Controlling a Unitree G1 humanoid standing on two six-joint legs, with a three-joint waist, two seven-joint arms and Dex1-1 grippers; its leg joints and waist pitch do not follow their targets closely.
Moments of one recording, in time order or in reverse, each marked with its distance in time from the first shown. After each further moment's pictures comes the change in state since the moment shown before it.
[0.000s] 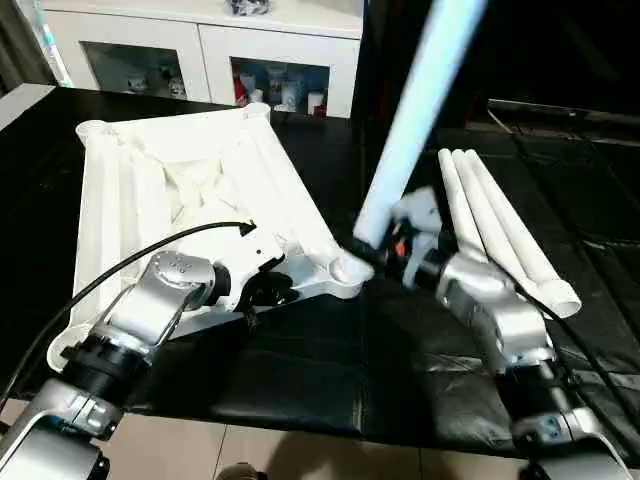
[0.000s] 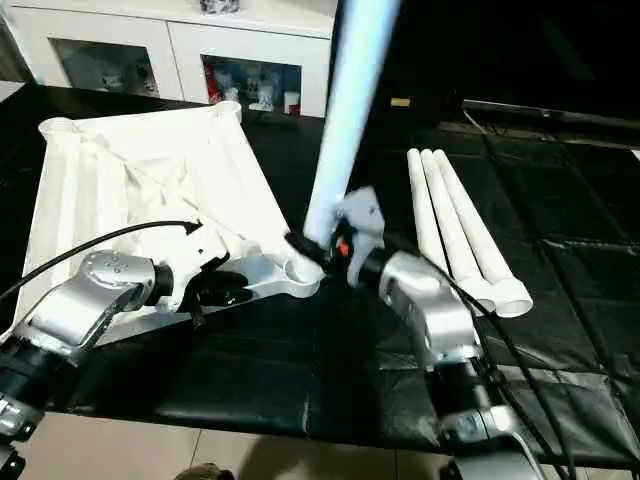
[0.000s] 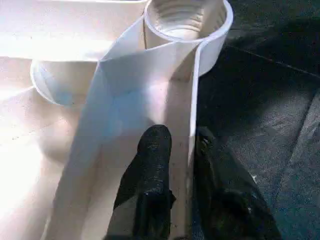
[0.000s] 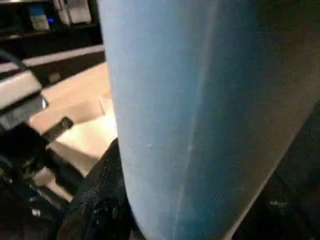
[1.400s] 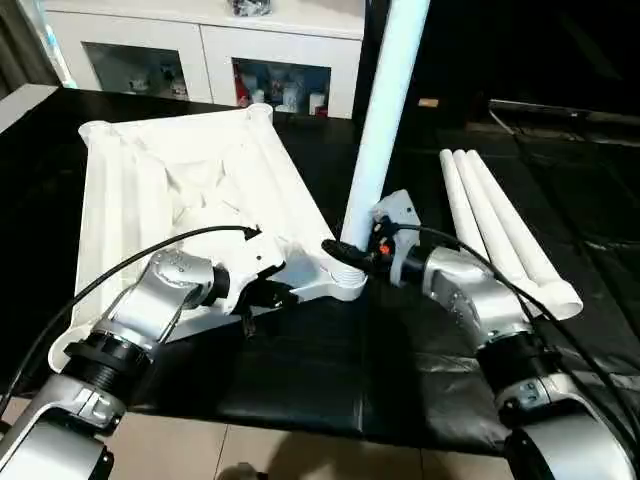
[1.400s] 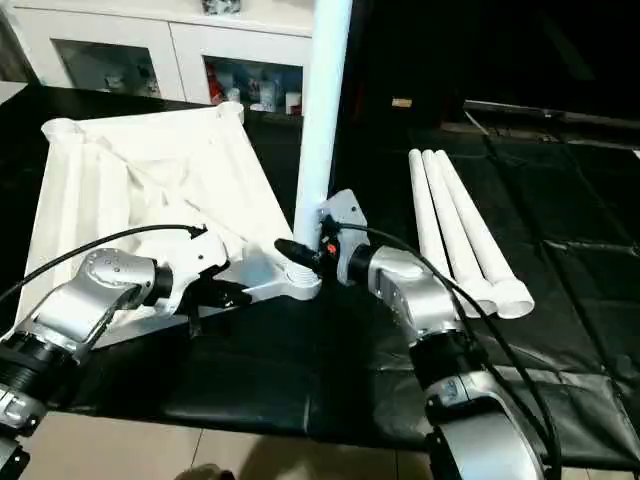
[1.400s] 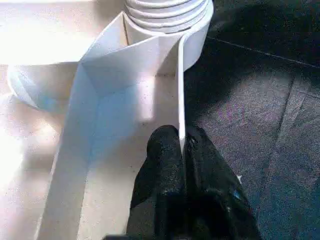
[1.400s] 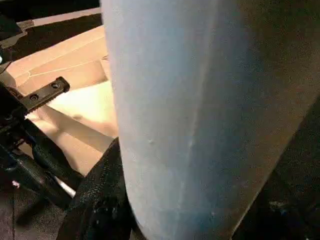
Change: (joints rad) left arm -0.013 -0.015 0.009 0.086 0.039 -0.117 -0.108; right arm -0.137 0.018 0.060 0.307 -0.092 -0.072 0.068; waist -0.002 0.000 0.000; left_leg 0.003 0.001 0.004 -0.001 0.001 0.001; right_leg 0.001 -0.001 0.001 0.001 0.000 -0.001
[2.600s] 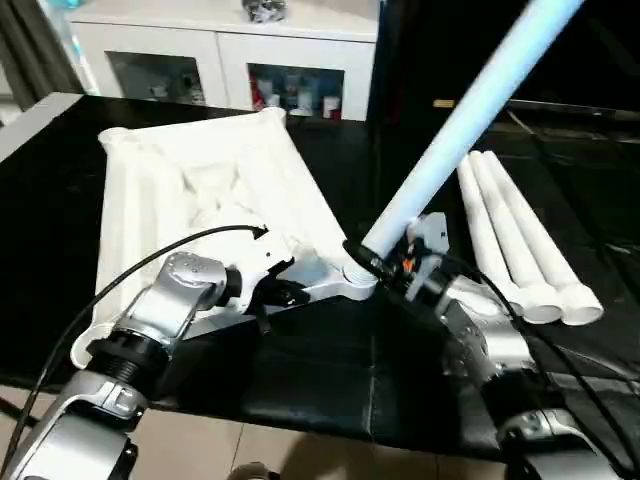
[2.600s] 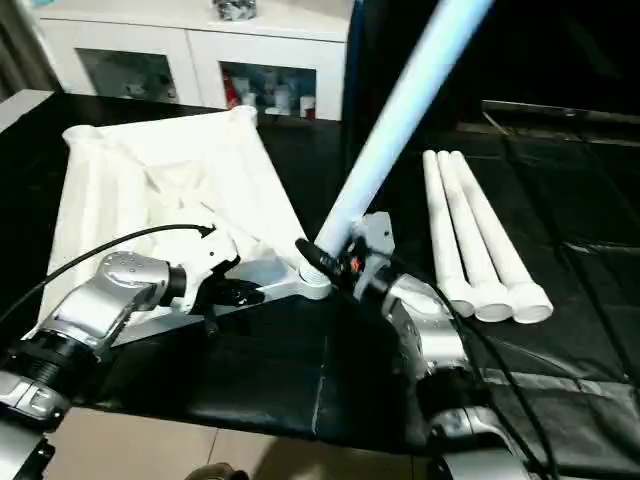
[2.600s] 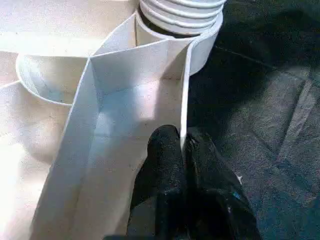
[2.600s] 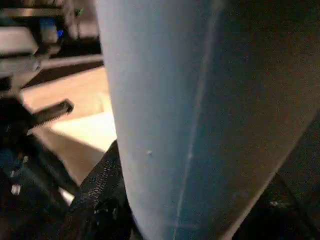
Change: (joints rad) left arm -0.030 -0.091 0.032 0.103 -0.003 -0.020 0.020; right arm 0.176 -0.009 -0.061 -0.002 -0.004 -0.334 0.026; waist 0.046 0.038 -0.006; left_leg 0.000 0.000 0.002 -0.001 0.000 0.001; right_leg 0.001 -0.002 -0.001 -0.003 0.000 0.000
